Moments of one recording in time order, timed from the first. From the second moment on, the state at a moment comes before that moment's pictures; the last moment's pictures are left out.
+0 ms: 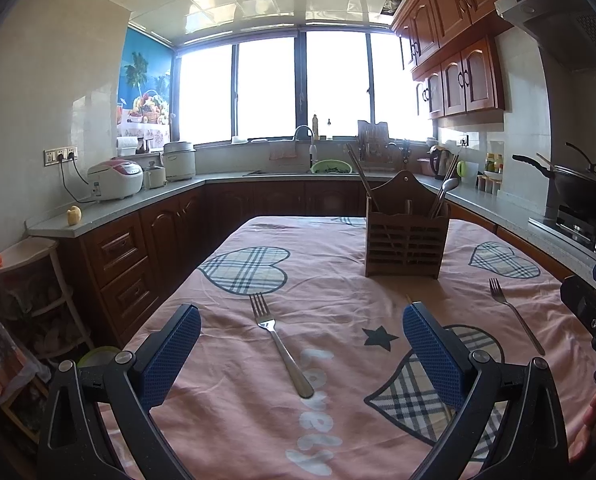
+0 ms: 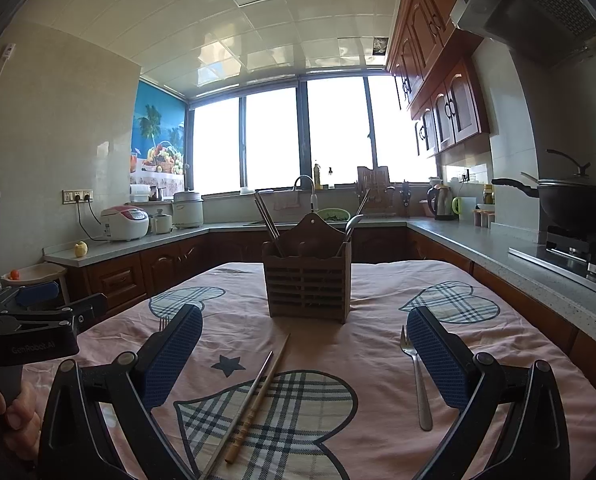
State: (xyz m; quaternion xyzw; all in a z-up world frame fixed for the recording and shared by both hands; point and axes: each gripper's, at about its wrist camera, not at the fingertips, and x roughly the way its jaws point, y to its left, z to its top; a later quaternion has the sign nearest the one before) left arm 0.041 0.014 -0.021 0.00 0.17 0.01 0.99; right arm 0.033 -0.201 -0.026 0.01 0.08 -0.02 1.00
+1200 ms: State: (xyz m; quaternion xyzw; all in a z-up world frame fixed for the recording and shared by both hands) left arm 0.042 0.008 -0.020 0.00 0.17 0.01 0.98; right arm 0.029 -0.196 -0.022 0.02 0.07 -0.02 1.00
